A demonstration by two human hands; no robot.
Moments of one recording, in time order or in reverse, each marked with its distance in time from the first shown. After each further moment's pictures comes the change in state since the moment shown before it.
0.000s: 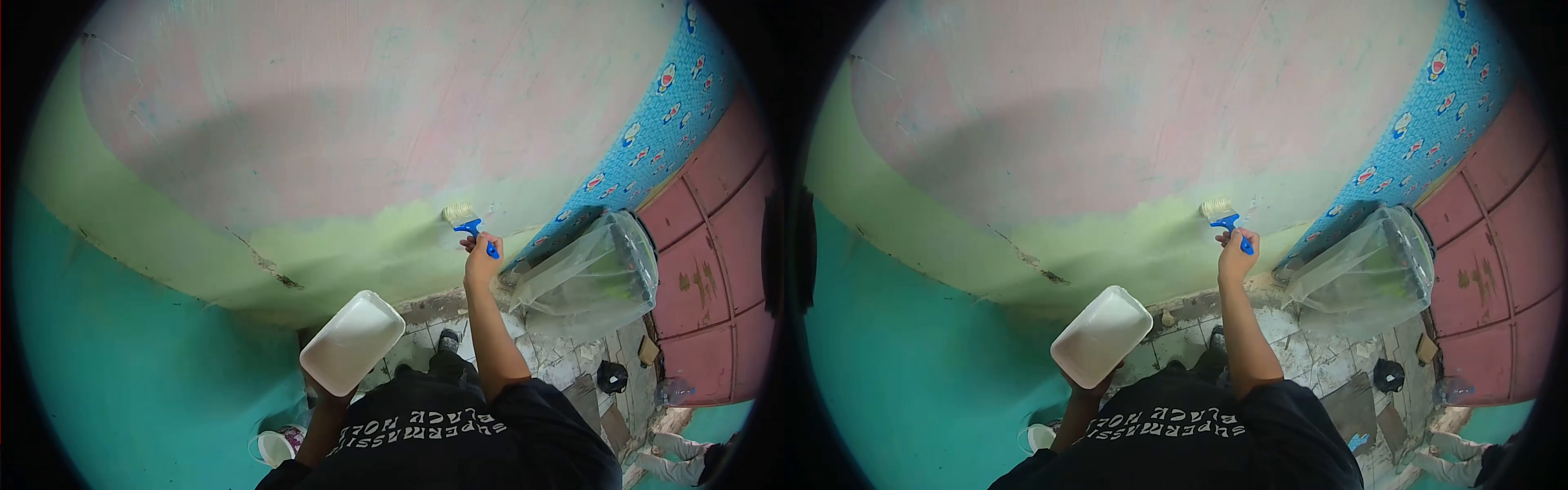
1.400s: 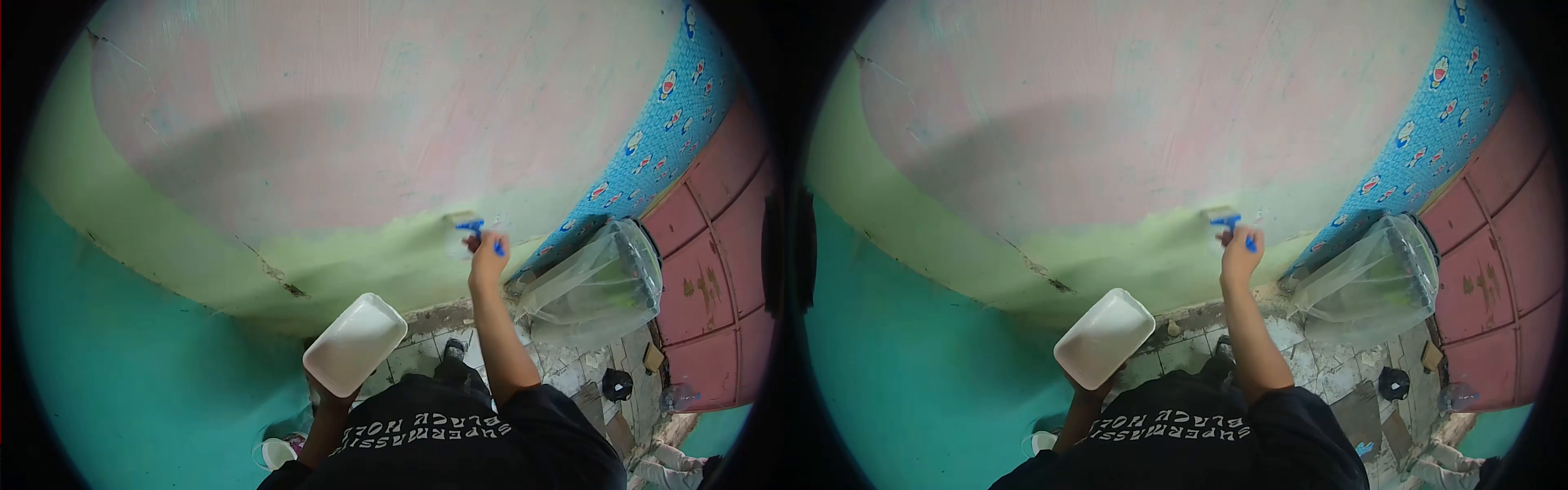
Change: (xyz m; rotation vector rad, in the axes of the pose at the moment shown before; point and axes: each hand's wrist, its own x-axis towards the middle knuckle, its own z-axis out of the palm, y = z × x) left_hand 0.018 0.002 -0.010 0.003 -0.087 0.065; right_hand -0.002 -0.025 0.030 0.065 -0.006 0.071
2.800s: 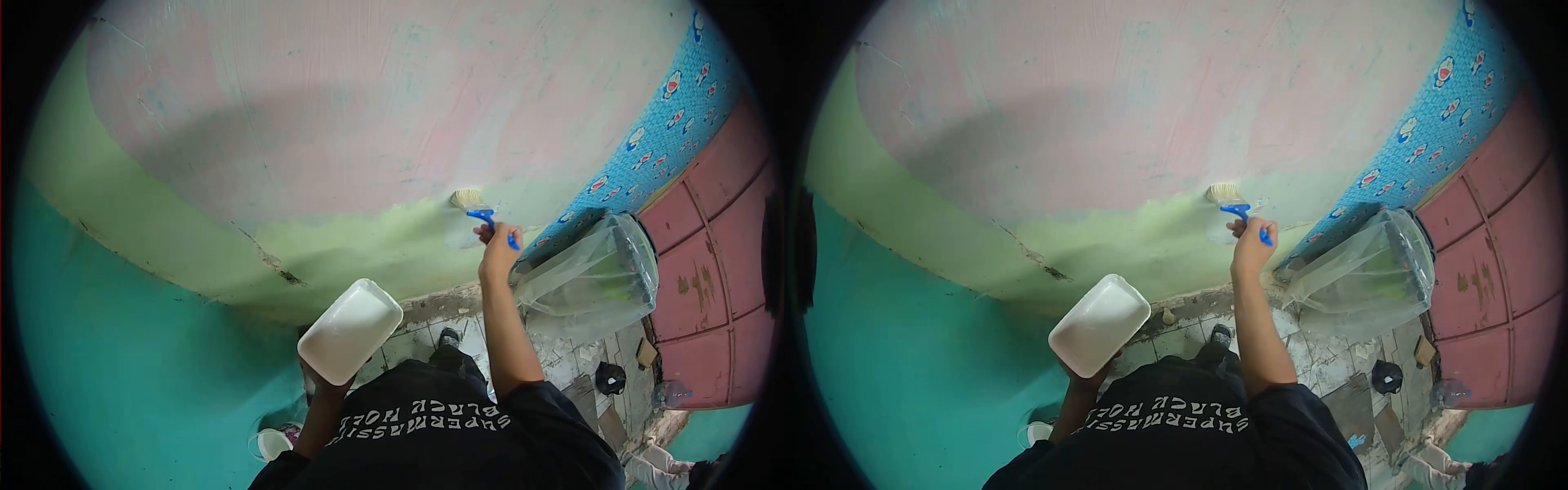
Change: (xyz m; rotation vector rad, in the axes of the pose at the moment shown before) left_hand 0.002 -0.010 -0.005 -0.311 0.013 -0.098; right_hand 0.001 -0.021 -0.012 -0.065 0.020 -0.060
